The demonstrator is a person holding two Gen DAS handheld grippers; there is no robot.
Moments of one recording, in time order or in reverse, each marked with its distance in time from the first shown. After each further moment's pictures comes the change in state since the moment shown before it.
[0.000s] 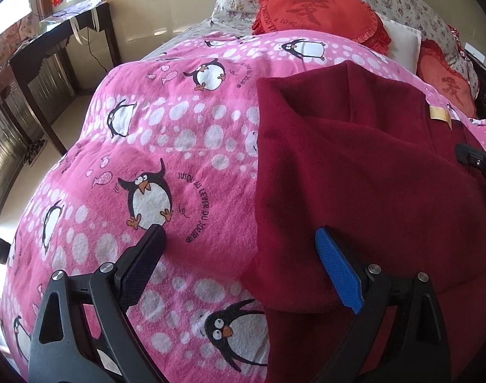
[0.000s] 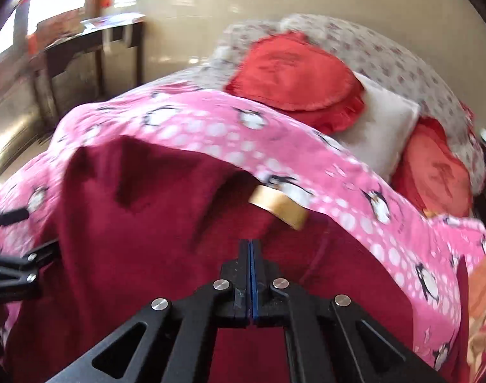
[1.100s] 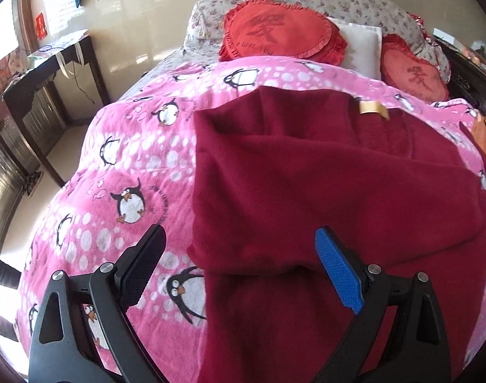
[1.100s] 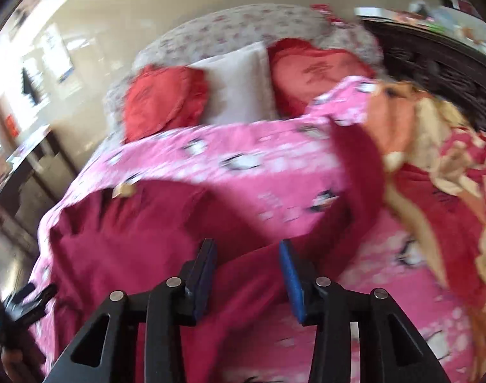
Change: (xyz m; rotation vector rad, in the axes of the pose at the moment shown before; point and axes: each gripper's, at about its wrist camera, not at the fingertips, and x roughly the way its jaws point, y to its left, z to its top) left arm -0.076 -0.050 -0.025 0.110 -0.086 -0.043; right arm -0.129 -0.154 -0.134 0.629 -0.059 -0.110
